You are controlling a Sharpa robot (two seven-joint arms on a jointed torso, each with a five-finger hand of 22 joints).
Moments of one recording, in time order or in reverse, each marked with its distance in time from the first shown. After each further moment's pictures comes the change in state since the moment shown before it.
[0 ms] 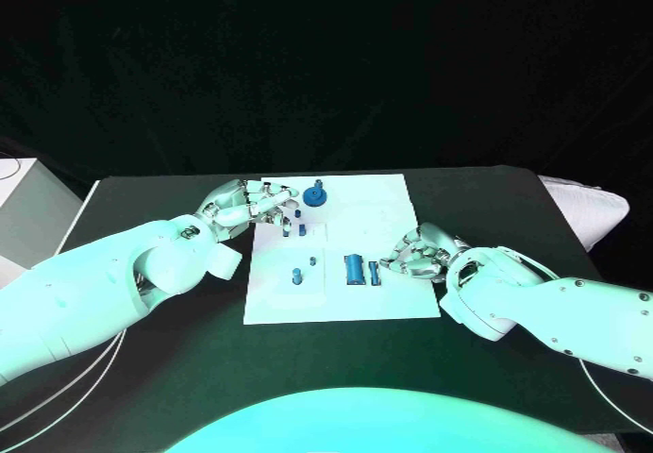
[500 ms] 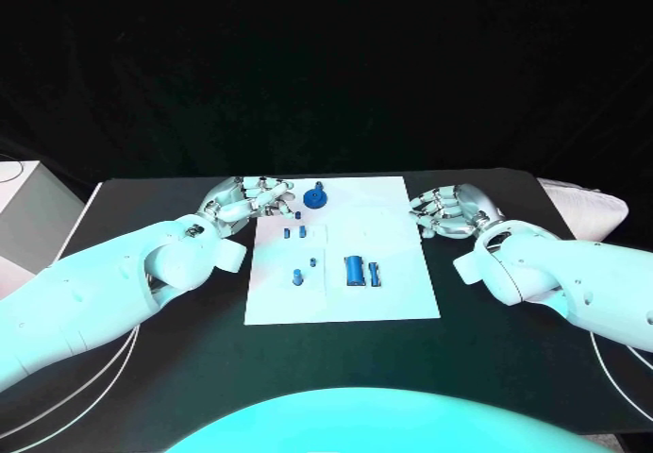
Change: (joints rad) left arm -0.001 0.054 0.001 -0.080 0.040 -0.070 0.051; left_hand 0.029 0.029 -0.026 0.001 0.000 0.008 0.005 0.000 -0.010 -0.014 0.014 0.030 0.004 -0.187 0.034 -0.150 -0.097 0.000 -0.126 0.045 -0.115 -0.065; right arm 0.041 -0.021 0.027 -0.174 0.568 -0.052 0.527; right_hand 0.254 0.008 0.186 -0.037 -0.169 -0.078 0.031 -0.034 -0.034 -0.385 0.037 -0.853 -0.626 -0.239 0.055 -0.861 -0.629 0.101 -0.316 0.051 -0.943 -0.265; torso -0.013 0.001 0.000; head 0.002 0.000
